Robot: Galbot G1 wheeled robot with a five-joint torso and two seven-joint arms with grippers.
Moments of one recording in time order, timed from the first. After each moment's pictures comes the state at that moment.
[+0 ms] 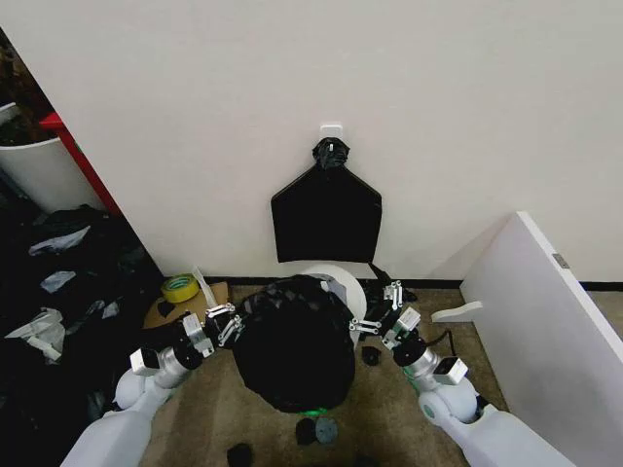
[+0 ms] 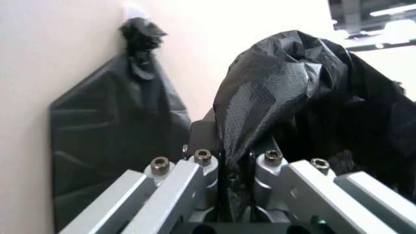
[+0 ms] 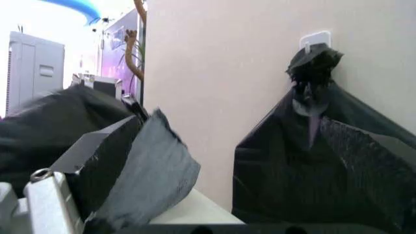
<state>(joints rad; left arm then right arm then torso) 1.15 -1.07 -0.42 -1.46 -0.91 -0.55 1.13 -1.11 0.94 0.00 1.69 0.59 0.82 -0.32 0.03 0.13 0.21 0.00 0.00</state>
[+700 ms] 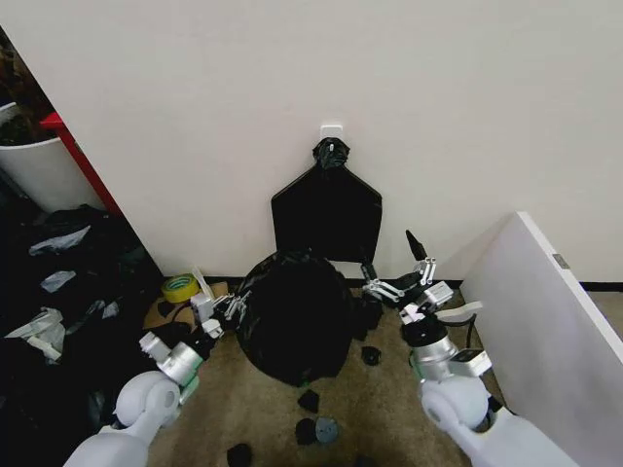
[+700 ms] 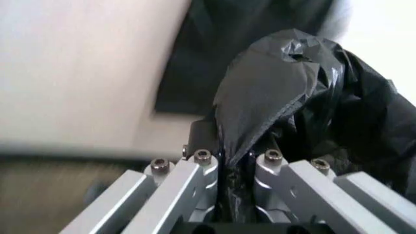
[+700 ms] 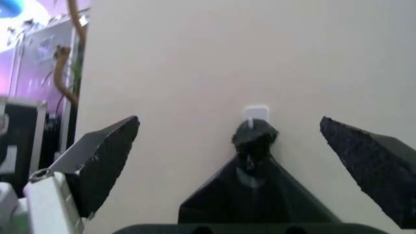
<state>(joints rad) 1.30 -1.04 -0.36 -1.91 -0.90 0.13 0.08 -1.22 0.98 0.05 2.00 0.18 0.65 0.20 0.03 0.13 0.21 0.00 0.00</state>
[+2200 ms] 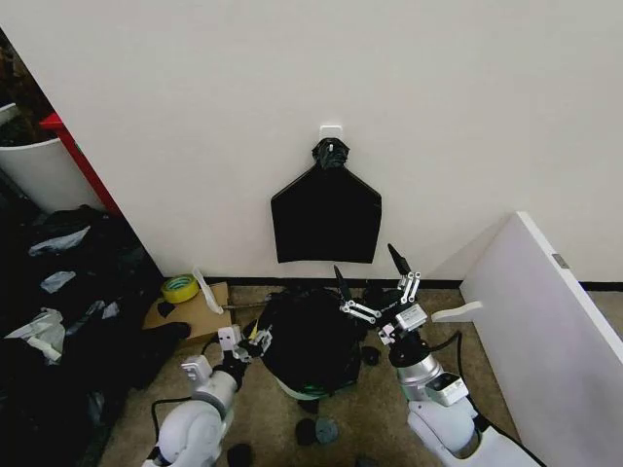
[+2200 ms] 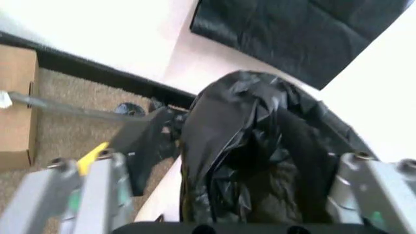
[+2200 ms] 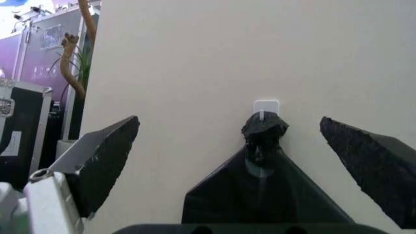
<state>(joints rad) 1.41 -1.16 -0.31 -1.93 -0.81 0.12 -0.07 -1.25 1.03 0.04 1.97 0.10 0.67 0.20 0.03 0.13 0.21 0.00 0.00</state>
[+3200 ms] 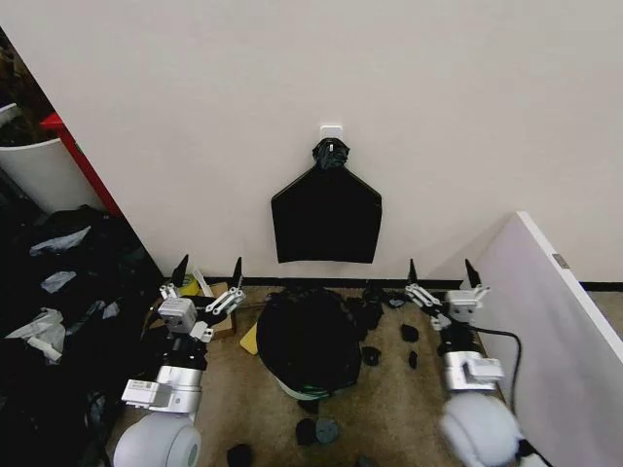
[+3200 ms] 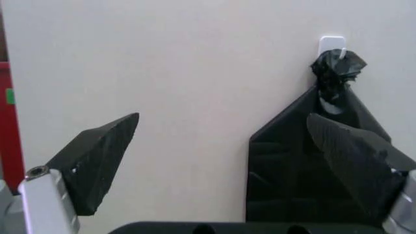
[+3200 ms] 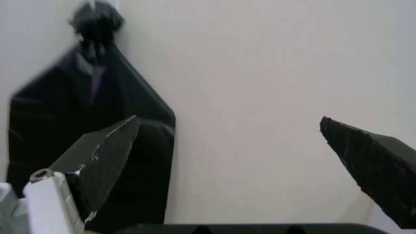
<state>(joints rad) 1.58 -1.40 -0.56 -2.21 -0.20 -0.27 0.02 -1.50 1.20 0.49 2.07 0.09 0.31 0.17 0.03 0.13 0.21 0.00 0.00</state>
